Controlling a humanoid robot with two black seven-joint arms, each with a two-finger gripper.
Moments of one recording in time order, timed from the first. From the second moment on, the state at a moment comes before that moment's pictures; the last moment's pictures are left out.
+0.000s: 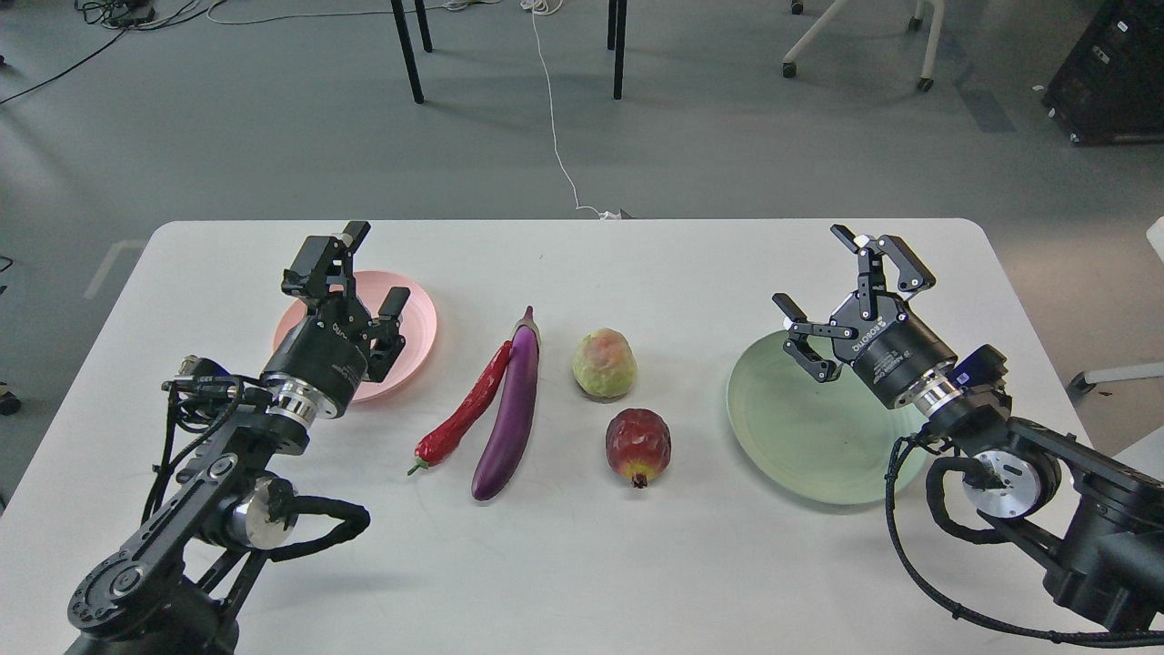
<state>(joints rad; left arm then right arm) -0.11 0.15 -1.20 -1.35 0.88 -0.03 -0.21 0.51 -0.49 0.50 1.02 -0.06 0.43 0.49</state>
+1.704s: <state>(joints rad) -0.10 0.14 -1.21 -1.42 0.90 0.01 -0.21 1.37 0.00 -0.67 0.64 -1.08 0.20 0.49</state>
